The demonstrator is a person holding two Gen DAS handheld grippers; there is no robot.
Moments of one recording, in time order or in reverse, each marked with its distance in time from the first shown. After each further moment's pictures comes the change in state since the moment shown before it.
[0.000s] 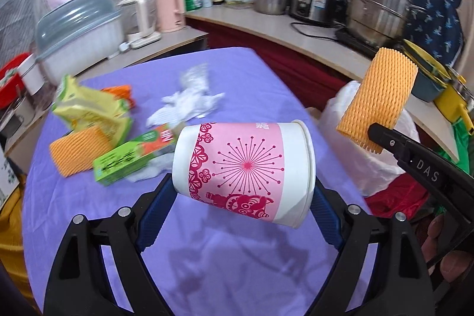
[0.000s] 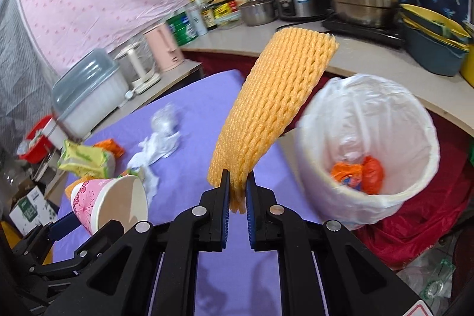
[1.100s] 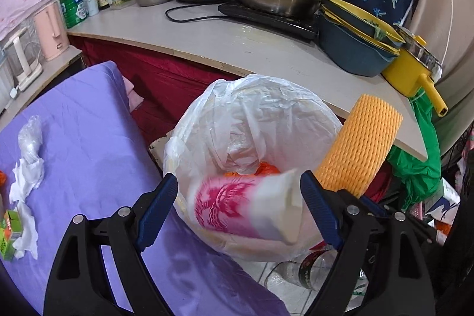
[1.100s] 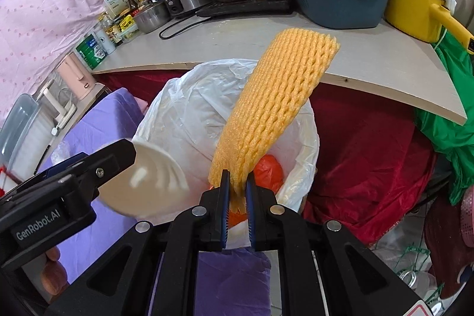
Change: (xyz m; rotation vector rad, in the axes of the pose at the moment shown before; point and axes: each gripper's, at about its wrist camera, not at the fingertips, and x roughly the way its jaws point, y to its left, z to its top) left arm 0.120 -0.220 0.067 0.183 0.090 -0.268; right arm 0.023 -0.200 0.014 0.214 0.041 -0.222
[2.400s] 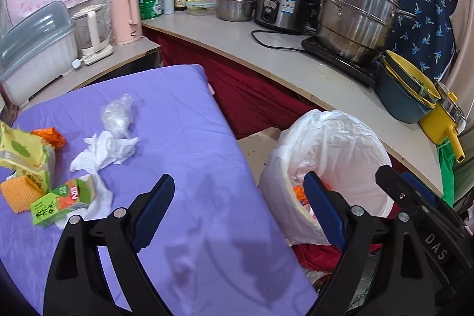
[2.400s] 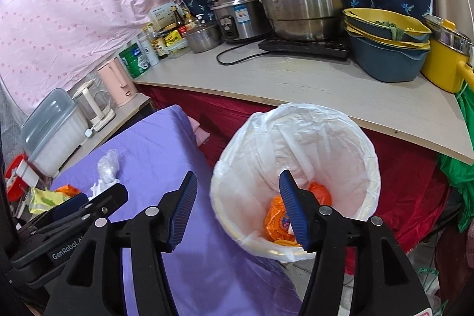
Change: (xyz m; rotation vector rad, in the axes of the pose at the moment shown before) left arm -0.091 0.108 -0.023 -0.191 -0.111 0.180; right arm -0.057 0.108 0.007 -0.110 -0.124 0.111
